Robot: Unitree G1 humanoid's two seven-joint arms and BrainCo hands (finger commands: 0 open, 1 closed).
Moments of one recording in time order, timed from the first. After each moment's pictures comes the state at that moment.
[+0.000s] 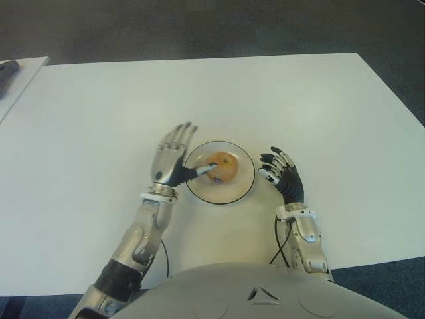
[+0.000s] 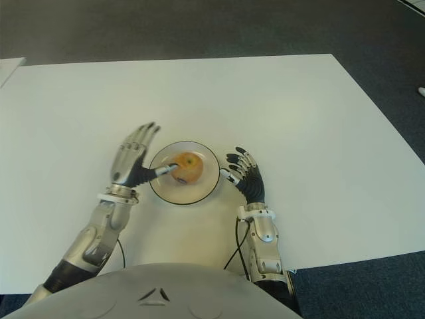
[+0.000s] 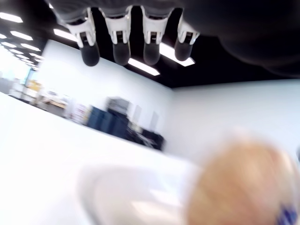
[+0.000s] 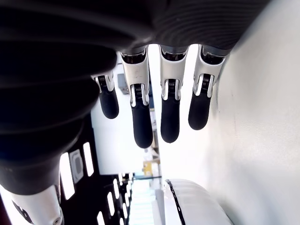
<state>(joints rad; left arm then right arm) 0.20 0.31 -0.31 -0.17 0.85 0.05 0.39 0.30 0.02 0.03 0.04 0.05 -0.21 0.07</state>
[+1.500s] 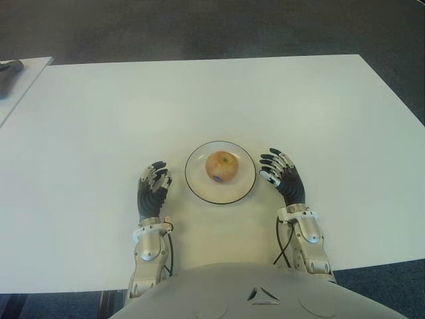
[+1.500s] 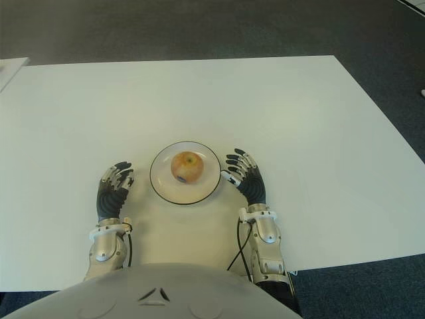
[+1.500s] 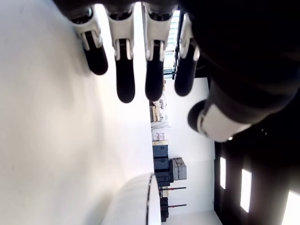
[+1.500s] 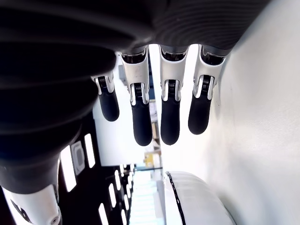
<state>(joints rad) 0.50 -0.08 -0.05 -0.06 0.12 -0.20 0.25 0.30 0.00 0.02 0.05 0.08 -0.23 0.11</state>
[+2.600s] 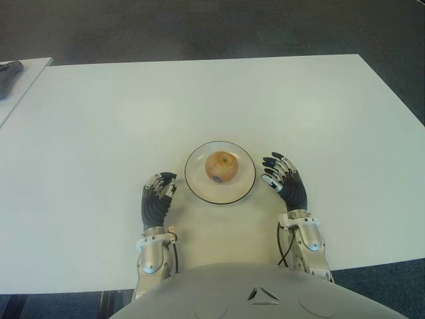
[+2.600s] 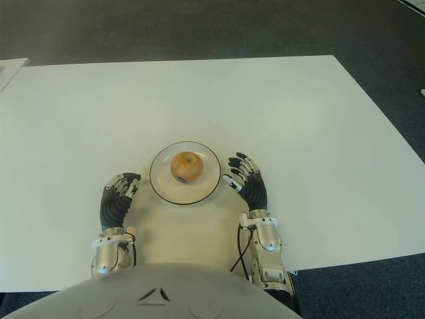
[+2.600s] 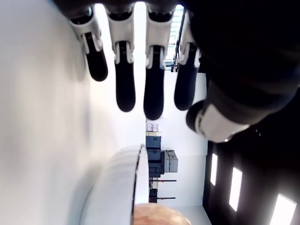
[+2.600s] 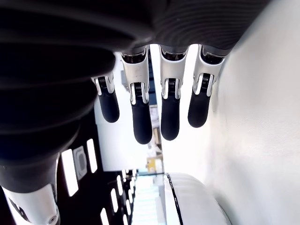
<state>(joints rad) 0.59 -0.09 -0.11 -0.09 0.07 -0.28 0.21 0.36 0.01 0.02 0.01 0.06 -0.27 0.09</state>
